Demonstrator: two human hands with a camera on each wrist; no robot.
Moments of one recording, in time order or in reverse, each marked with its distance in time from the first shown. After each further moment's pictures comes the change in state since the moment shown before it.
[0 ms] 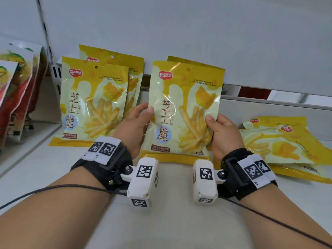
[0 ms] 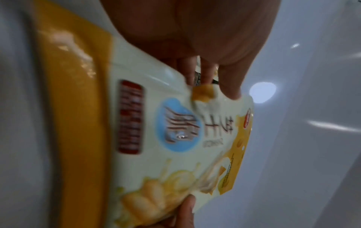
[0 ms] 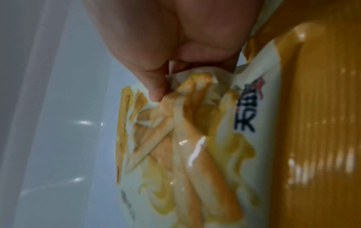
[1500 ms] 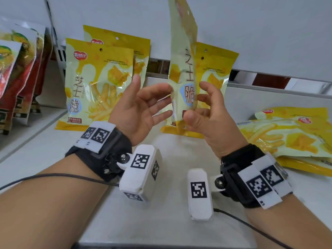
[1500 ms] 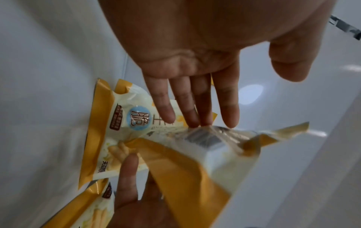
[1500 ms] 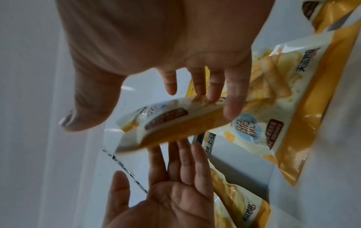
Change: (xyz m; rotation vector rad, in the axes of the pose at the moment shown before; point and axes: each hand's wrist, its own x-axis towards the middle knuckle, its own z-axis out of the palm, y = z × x) left_hand -0.023 0.020 0.010 -0.081 -0.216 0.117; right_hand -0.039 -0.022 0.027 -0.285 -0.389 -0.245
